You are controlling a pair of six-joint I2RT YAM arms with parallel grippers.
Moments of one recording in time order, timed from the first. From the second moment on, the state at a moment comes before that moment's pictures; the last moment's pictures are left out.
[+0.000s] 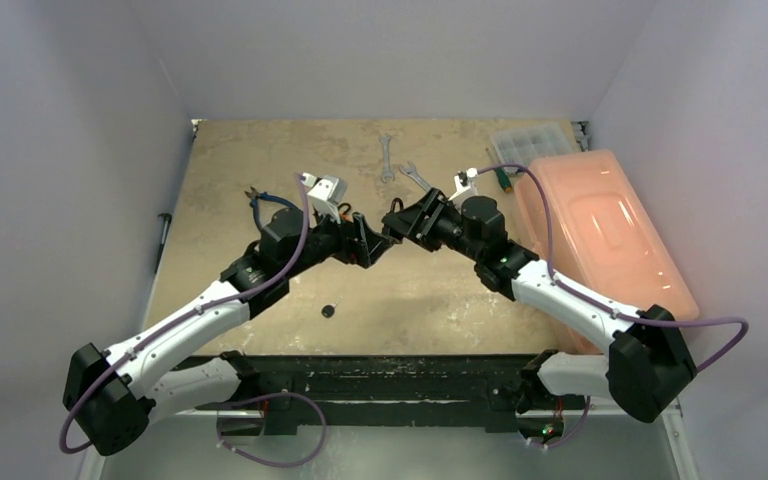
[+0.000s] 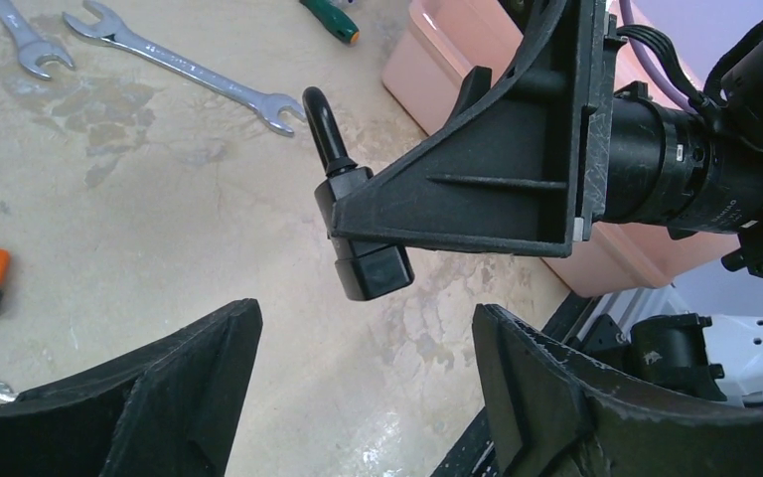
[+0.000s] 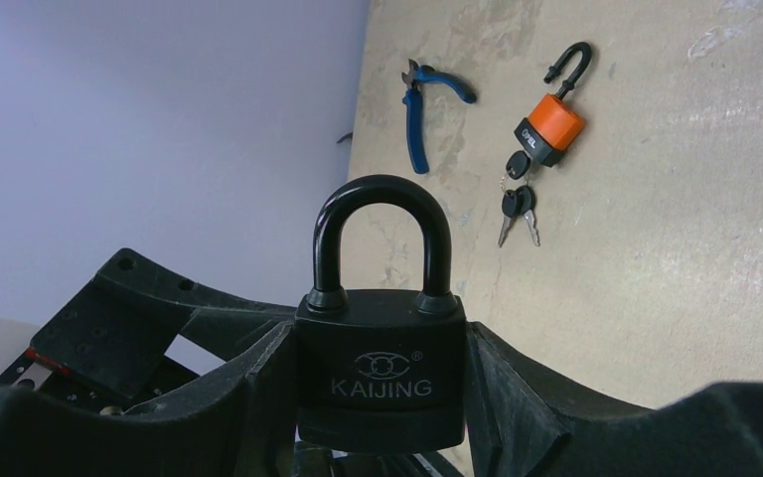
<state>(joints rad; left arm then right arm) -0.72 1.02 0.77 0.03 0.12 -0.48 0.63 1.24 0.77 0.23 -0.17 1.11</state>
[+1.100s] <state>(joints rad) -0.73 1.16 0.78 0.17 0.12 -0.49 0.66 1.24 0.77 0.25 -0.14 1.13</state>
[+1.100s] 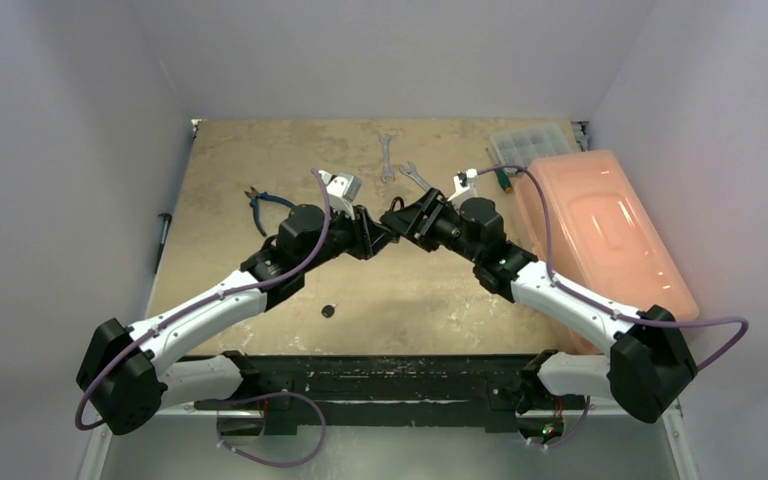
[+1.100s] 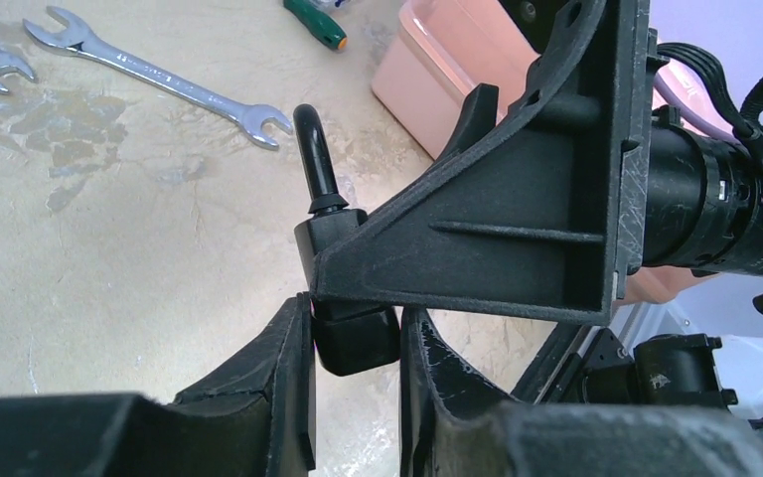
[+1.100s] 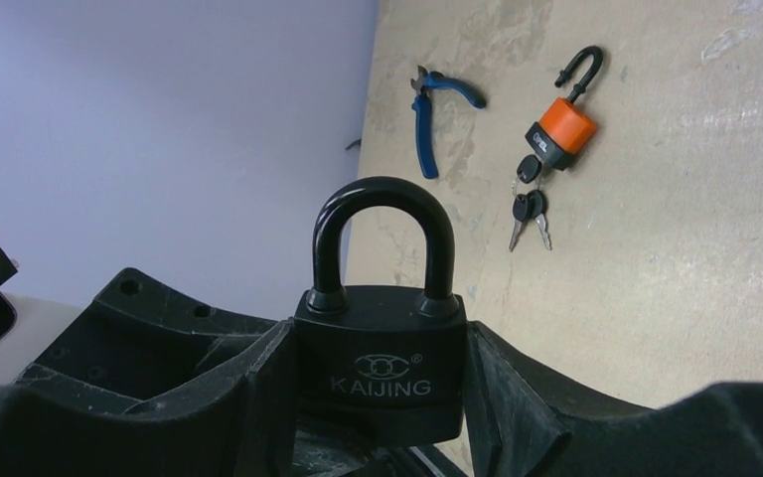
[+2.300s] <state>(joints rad) -0.74 1.51 0.72 0.26 -0.17 -0.44 0.64 0.87 0.69 -0.19 0.20 0.92</state>
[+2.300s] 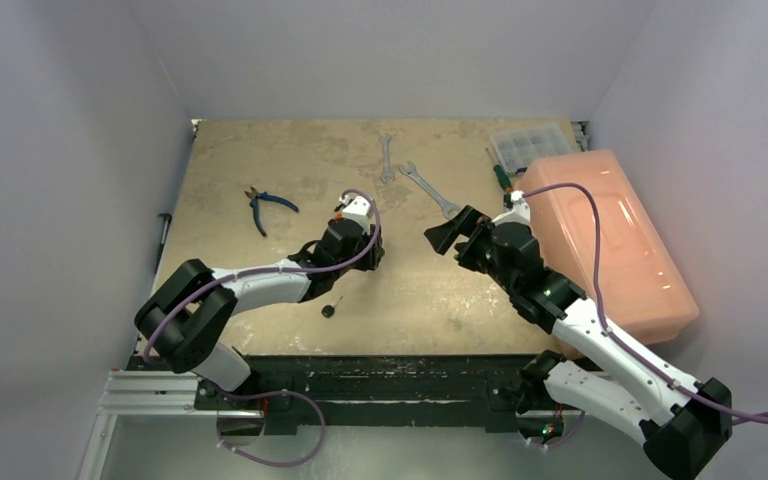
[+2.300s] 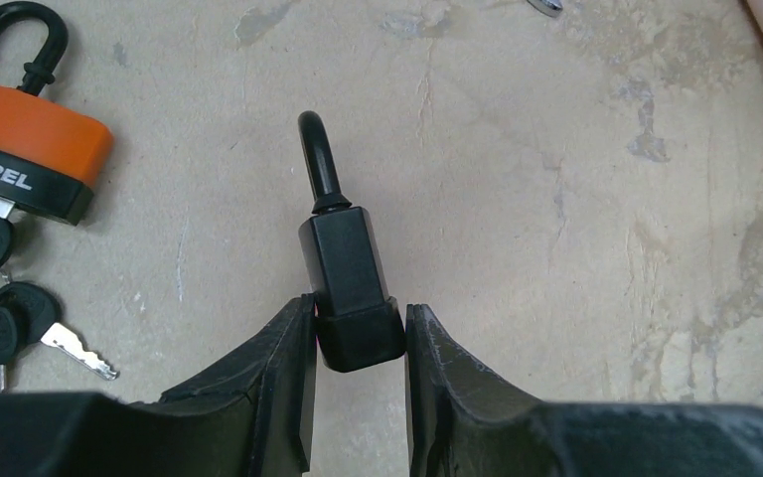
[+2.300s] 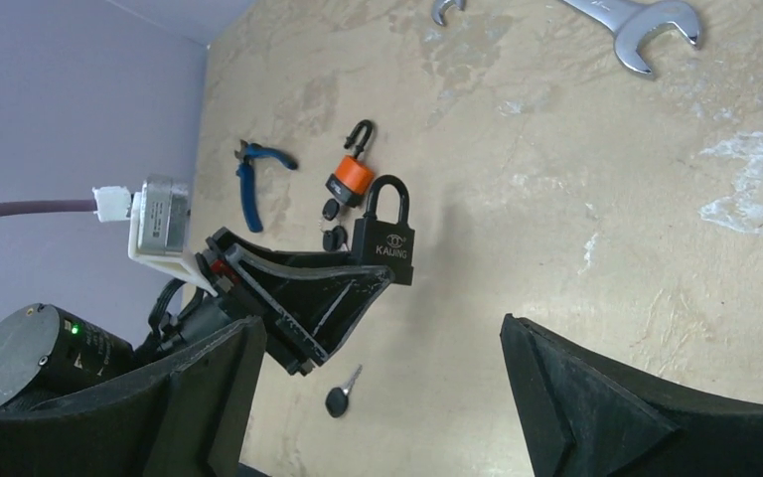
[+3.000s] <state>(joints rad) -0.76 1.67 0.74 0.36 -0.23 -0.43 0.64 0.88 0.68 -0.22 0.22 0.88</state>
